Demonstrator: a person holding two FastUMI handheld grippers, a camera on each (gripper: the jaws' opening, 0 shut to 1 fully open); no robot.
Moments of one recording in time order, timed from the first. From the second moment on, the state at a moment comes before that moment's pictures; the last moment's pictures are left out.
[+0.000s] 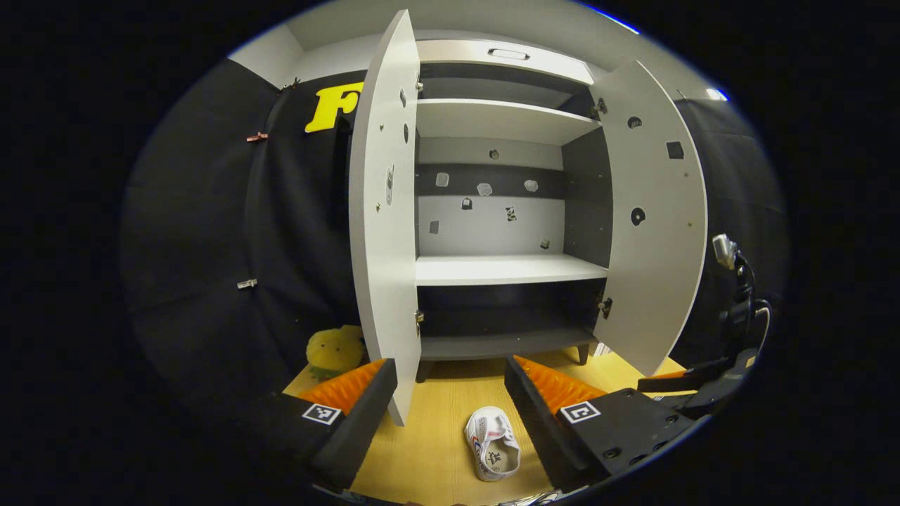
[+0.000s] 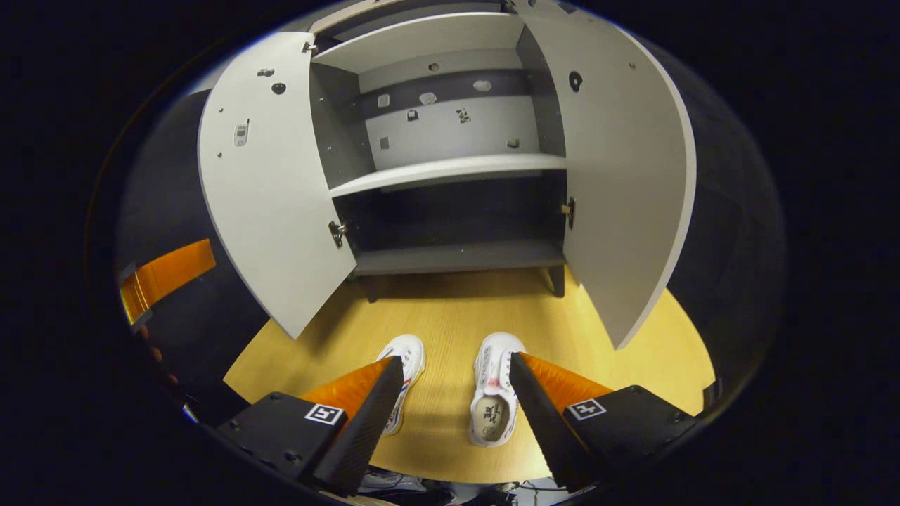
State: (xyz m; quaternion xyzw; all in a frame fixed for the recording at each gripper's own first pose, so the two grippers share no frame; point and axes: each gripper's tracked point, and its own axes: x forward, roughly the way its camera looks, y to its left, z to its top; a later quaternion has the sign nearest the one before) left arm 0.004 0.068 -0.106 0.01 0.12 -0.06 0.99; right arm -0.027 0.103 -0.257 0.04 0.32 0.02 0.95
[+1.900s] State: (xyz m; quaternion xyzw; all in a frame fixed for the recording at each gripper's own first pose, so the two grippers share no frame) left arm -0.025 0.065 -0.150 -0.02 0.19 -0.02 0.98; right arm 0.054 0.058 -0.445 0.05 0.43 -0.08 0.90
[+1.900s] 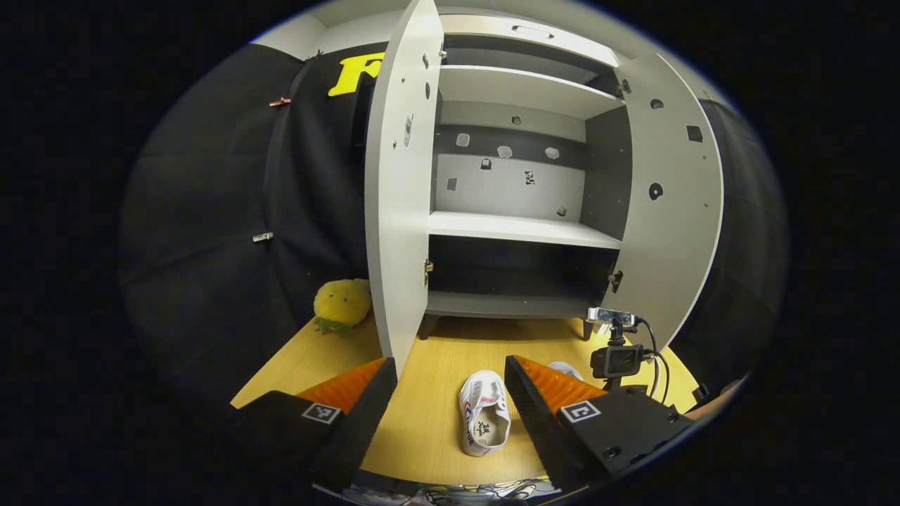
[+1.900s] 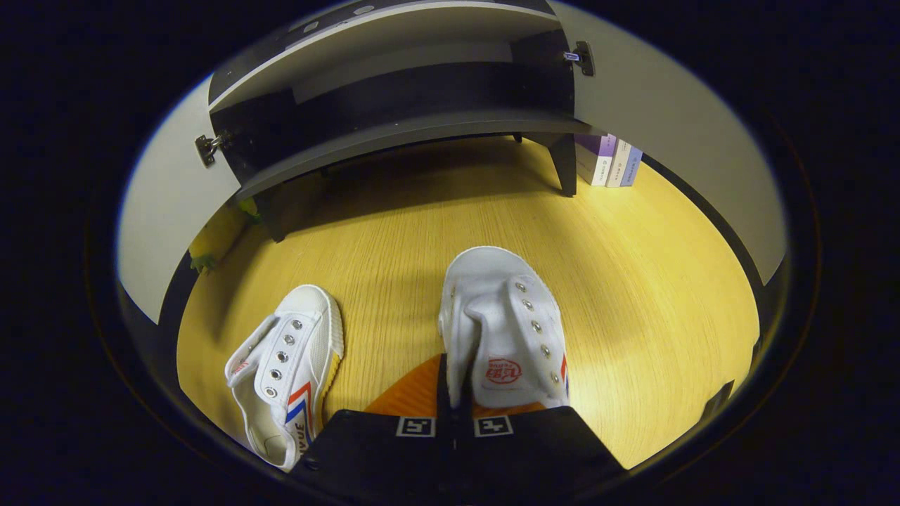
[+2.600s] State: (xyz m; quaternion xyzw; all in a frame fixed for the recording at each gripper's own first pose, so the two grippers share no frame) left arm -0.029 0.066 -0.151 -0.01 0.18 -0.03 0.98; right arm 0.041 0.072 -0.380 0.03 0.39 -0.02 0.92
